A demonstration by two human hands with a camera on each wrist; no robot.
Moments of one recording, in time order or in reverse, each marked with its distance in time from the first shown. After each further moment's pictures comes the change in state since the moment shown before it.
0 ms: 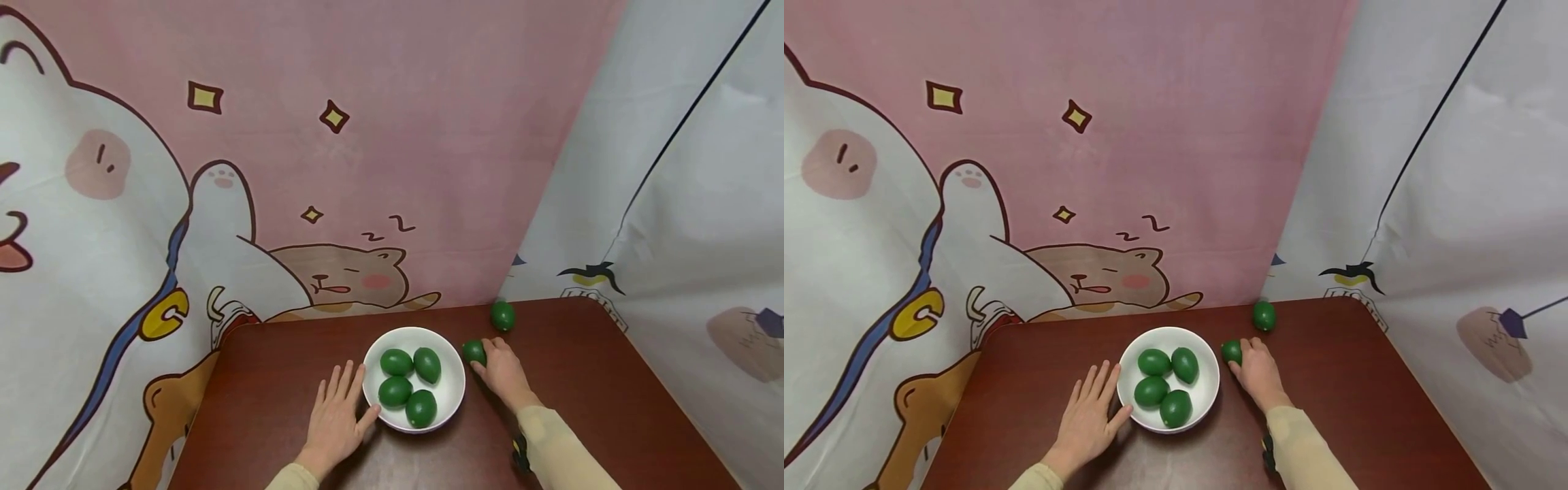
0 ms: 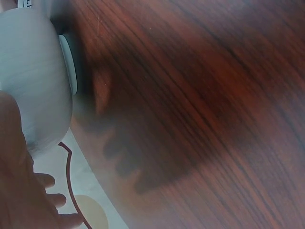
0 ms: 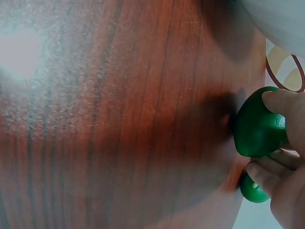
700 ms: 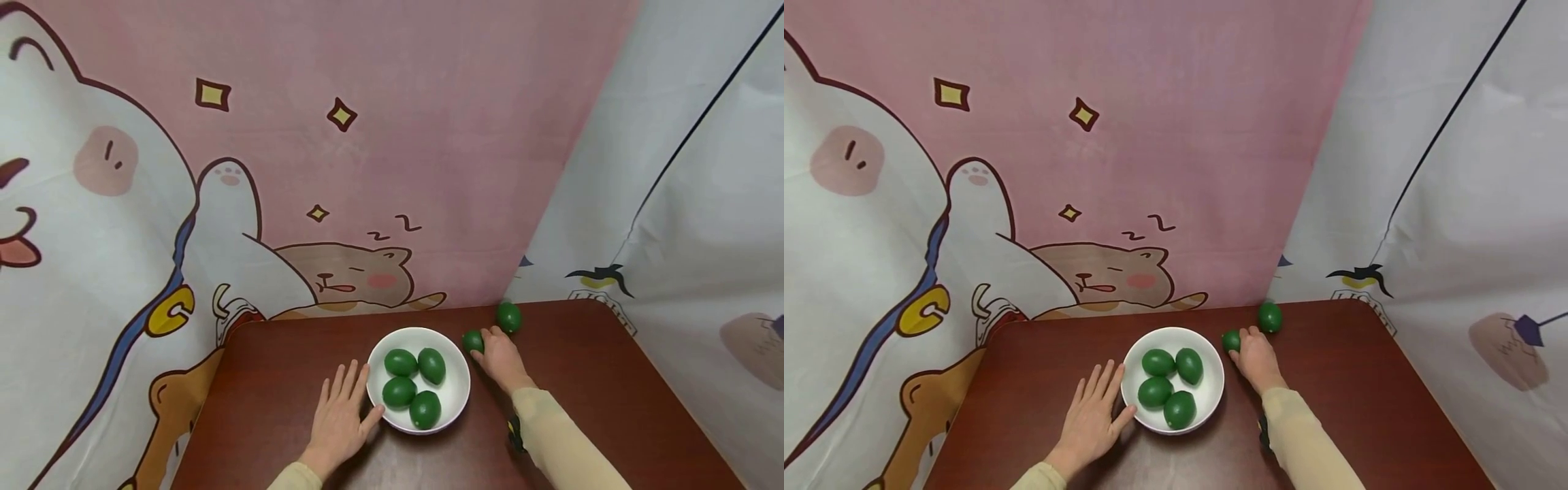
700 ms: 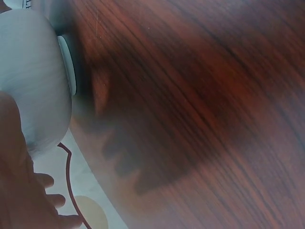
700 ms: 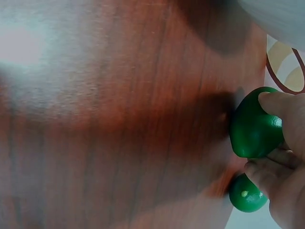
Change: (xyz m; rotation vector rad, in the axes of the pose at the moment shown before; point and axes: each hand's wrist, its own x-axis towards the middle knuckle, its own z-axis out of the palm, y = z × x) left_hand 0.001 -0.001 0.003 0.012 0.003 0.006; right_hand 0.033 0.000 0.004 -0.042 -0.018 -0.056
